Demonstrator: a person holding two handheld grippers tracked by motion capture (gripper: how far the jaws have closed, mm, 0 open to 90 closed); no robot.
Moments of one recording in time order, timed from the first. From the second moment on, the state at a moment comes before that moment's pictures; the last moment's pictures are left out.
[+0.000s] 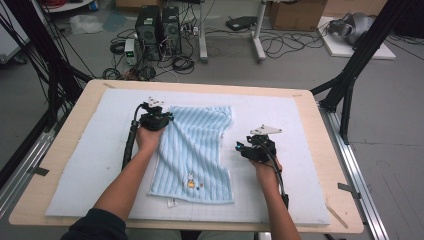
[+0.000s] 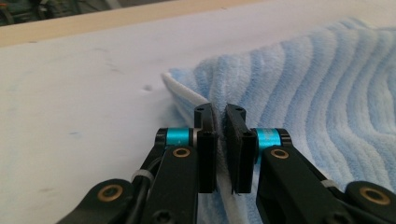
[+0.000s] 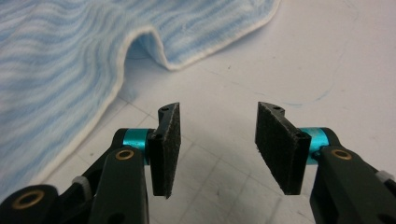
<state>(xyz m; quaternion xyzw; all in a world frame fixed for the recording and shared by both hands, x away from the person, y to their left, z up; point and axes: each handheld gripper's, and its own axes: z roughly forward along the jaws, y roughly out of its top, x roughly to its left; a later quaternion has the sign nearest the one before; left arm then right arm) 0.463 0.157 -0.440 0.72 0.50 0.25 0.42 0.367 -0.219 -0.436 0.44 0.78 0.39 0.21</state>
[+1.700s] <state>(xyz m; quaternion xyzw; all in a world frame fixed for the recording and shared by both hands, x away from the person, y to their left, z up) 0.378 0.179 -0.438 0.77 0.39 0.15 0.48 0.386 -0.200 -0.424 0.43 0.77 0.38 0.26</state>
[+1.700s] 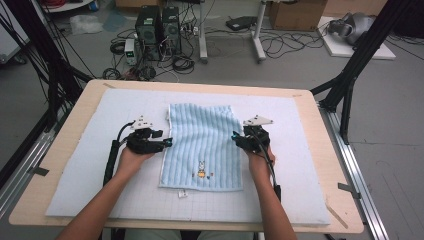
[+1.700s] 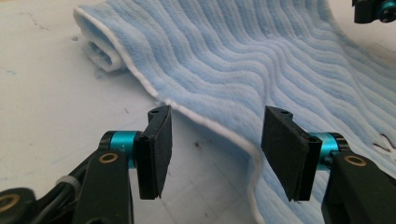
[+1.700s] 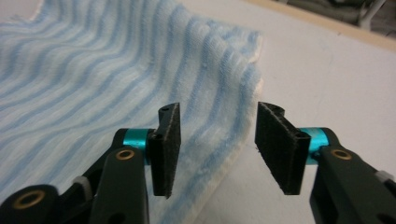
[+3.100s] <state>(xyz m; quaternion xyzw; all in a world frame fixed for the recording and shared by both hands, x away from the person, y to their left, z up) 0.285 0.169 -0.450 0.83 0.33 0.11 0.43 0.278 -0.200 -0.446 0.33 0.86 0.38 0.14</state>
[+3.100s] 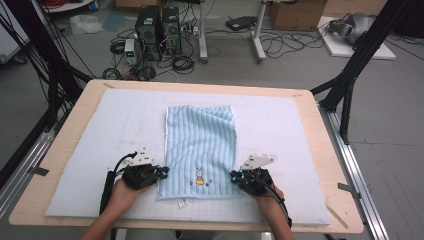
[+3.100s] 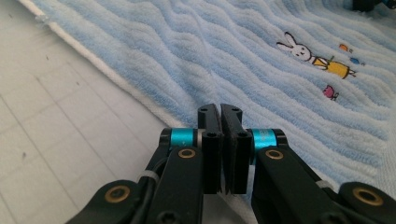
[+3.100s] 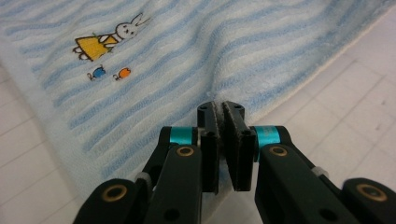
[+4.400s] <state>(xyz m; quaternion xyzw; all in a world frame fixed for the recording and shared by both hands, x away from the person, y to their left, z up) 0.306 0.219 -0.423 0.74 0.40 0.15 0.52 0.284 -0.138 -0.442 0.24 0.89 0.38 0.07</state>
